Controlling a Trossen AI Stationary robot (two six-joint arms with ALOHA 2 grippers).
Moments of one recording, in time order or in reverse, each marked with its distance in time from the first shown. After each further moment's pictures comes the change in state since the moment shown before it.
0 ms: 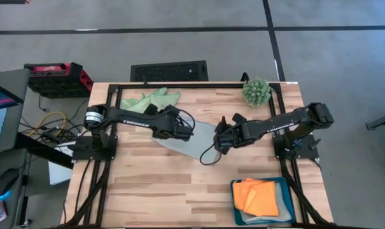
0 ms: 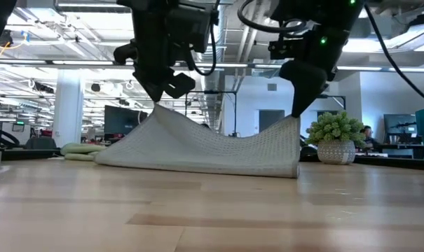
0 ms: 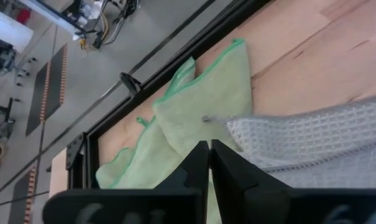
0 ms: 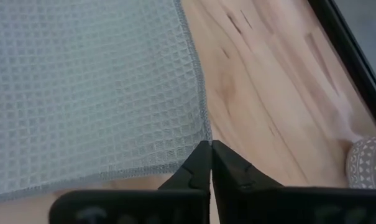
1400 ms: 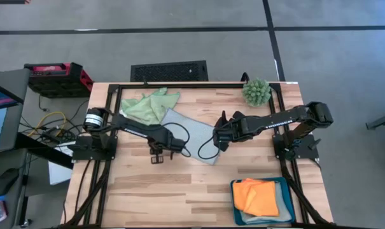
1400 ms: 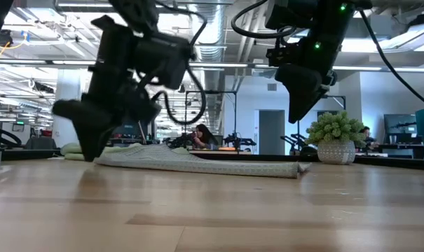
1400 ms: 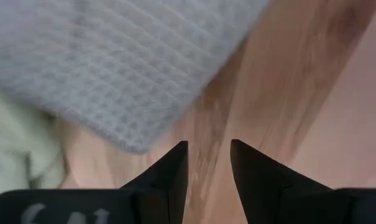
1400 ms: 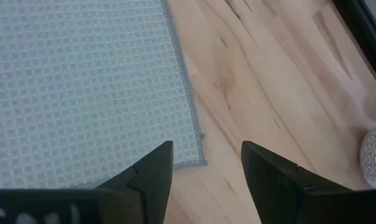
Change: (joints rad) left arm -0.079 0.007 -0.279 0.164 0.731 0.858; right arm -0.066 0.001 0.000 0.005 -0.079 0.002
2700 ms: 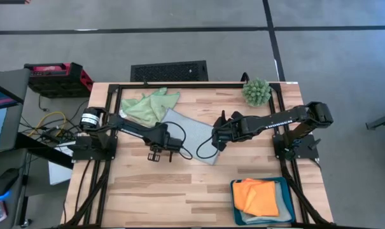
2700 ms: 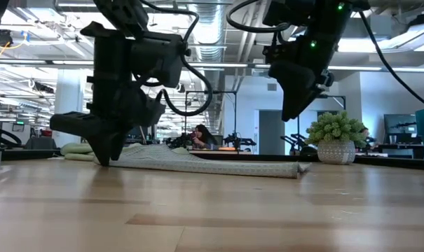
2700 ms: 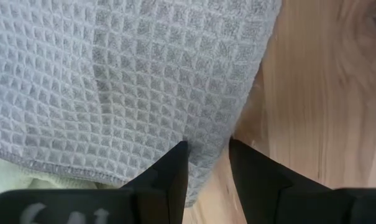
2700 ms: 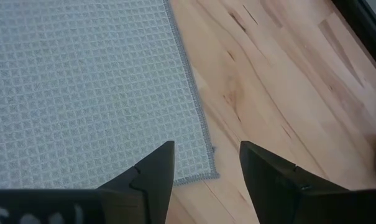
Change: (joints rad) left arm 0.003 -0.040 -0.094 0.187 -0.140 0.293; right arm 0.001 0.000 0.000 0.058 0.000 0.015
